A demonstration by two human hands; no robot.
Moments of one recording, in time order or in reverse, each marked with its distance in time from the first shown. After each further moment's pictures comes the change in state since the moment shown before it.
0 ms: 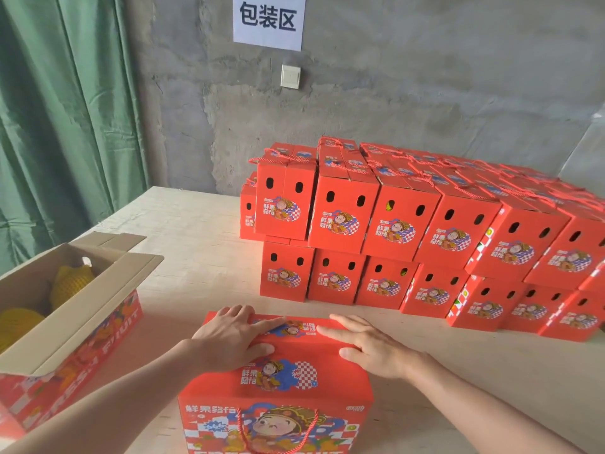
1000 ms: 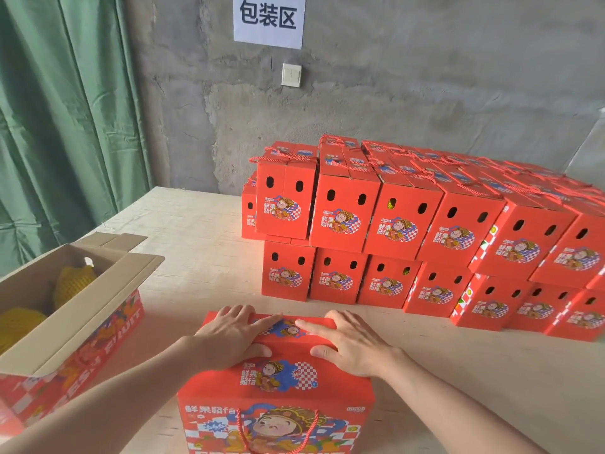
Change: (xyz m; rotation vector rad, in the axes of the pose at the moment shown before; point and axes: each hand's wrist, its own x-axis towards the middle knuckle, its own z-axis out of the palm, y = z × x) left_hand 0.003 -0.003 -0.001 0.071 -0.120 -0.034; right_hand 0.023 -0.031 0.006 -0.302 0.000 0.072
